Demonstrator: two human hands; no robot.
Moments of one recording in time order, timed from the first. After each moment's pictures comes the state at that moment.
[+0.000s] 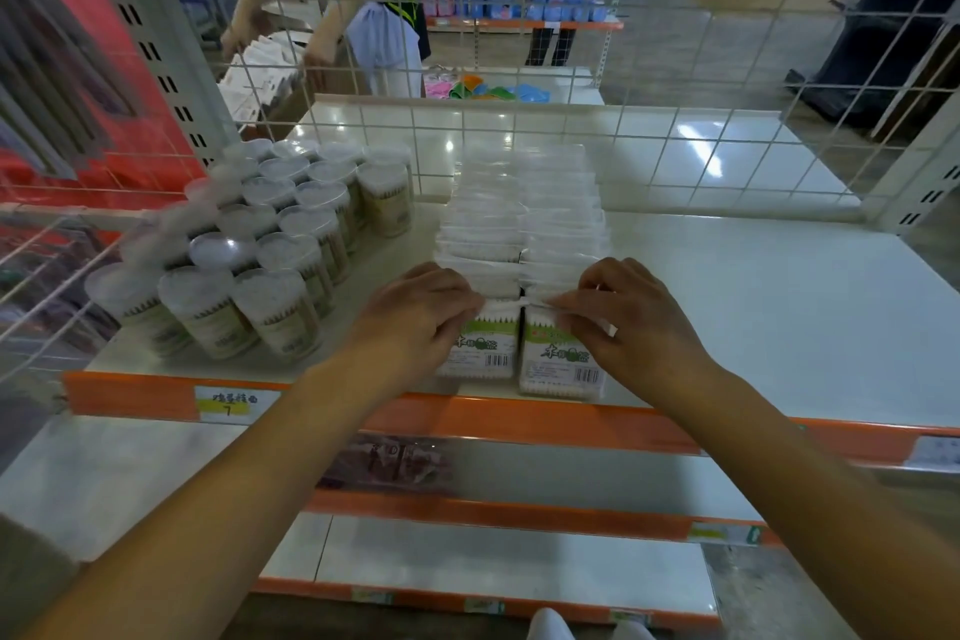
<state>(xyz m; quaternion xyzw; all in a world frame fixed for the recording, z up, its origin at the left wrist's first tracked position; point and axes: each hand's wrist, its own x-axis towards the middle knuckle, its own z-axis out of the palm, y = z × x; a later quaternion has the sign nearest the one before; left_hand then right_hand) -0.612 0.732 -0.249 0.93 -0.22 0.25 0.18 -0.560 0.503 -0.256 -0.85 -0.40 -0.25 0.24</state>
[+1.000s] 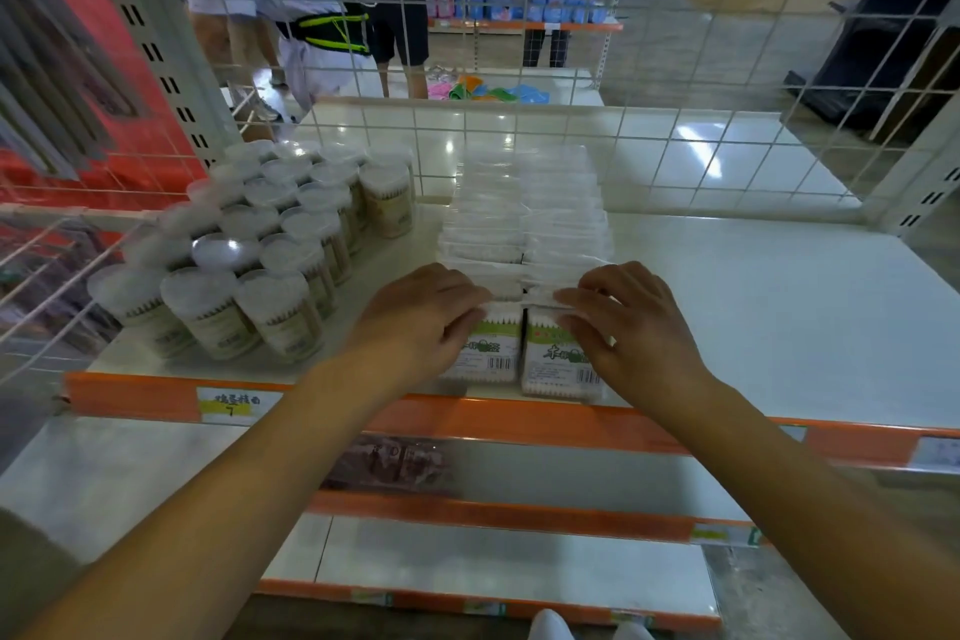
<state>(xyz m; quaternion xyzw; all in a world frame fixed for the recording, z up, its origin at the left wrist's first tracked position) -0.606 0.734 -0.255 0.93 -0.23 0.25 0.15 -0.558 0.507 -0.269 -0.82 -0.40 -0.35 0.21</state>
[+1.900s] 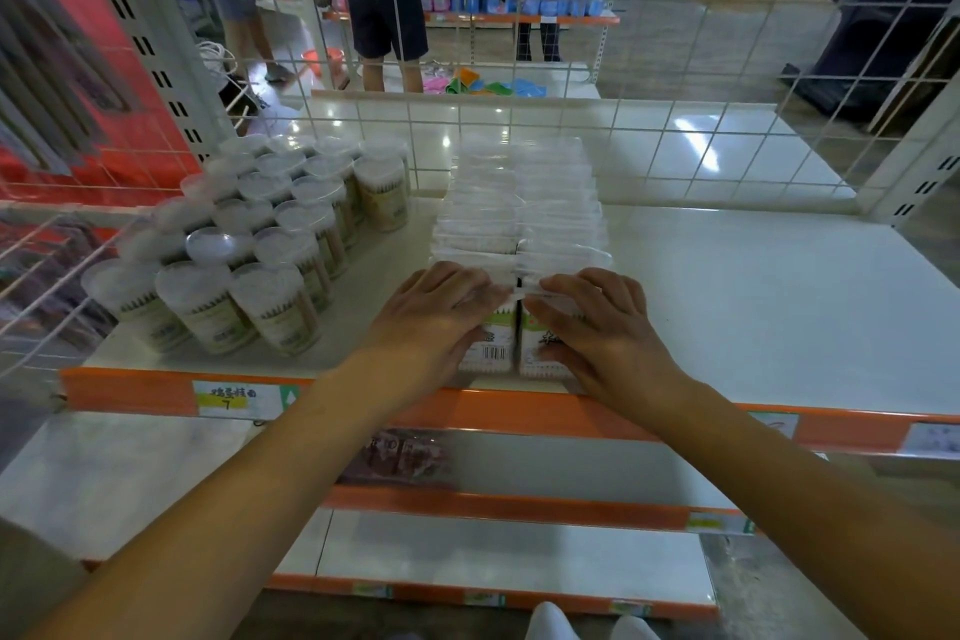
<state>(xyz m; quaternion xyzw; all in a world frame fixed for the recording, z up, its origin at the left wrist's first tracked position) -0.610 0.726 -0.270 0.93 -0.26 0.27 0.07 -0.558 0.504 -0.294 -0.81 -0.46 -0.32 0.14</state>
